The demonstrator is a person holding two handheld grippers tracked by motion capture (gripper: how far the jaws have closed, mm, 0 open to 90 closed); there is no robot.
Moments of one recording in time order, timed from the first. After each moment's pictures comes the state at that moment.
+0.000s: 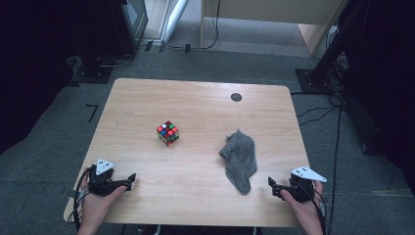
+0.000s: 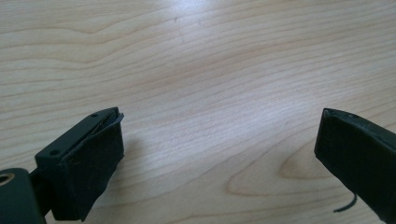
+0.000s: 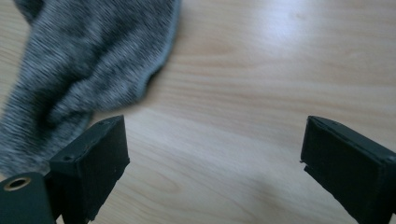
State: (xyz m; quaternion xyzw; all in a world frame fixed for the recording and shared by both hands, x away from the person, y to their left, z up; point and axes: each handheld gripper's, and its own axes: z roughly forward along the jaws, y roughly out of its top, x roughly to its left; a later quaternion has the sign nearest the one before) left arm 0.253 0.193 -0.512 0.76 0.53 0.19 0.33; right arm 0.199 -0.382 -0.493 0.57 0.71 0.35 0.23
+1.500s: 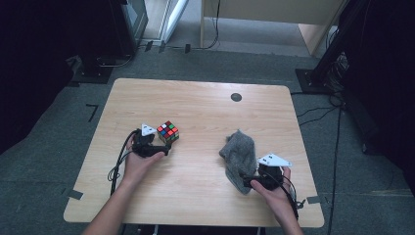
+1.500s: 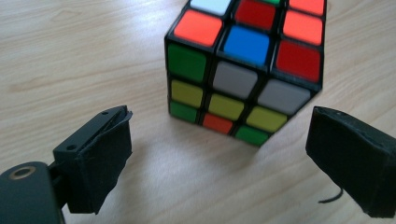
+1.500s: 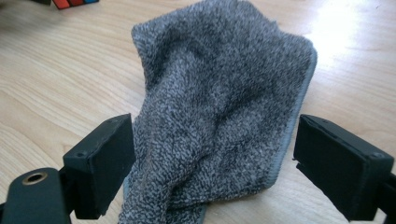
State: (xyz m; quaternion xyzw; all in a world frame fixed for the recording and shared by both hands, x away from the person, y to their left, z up) left arm 0.371 0.091 -0.509 0.79 0.47 0.17 0.36; right arm 0.235 -0.303 -0.482 0.51 0.75 0.38 0.19
